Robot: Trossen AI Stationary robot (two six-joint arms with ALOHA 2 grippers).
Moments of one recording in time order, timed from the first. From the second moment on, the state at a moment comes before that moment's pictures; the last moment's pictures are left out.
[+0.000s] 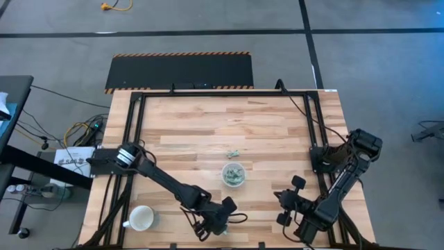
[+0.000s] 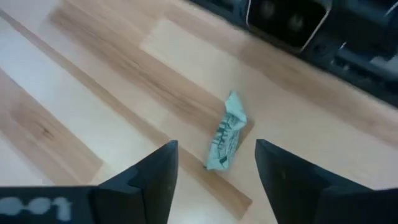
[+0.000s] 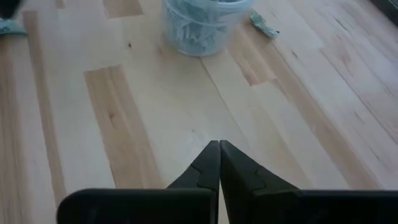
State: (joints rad) left arm -0.51 2.10 1.46 -0.28 0.10 0.45; right arm 1.02 1.72 1.06 -0.98 0.81 1.36
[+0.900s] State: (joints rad) left arm -0.48 2.18 1.46 -0.23 0.21 0.41; right arm 1.01 1.72 1.06 -0.99 0.81 1.35
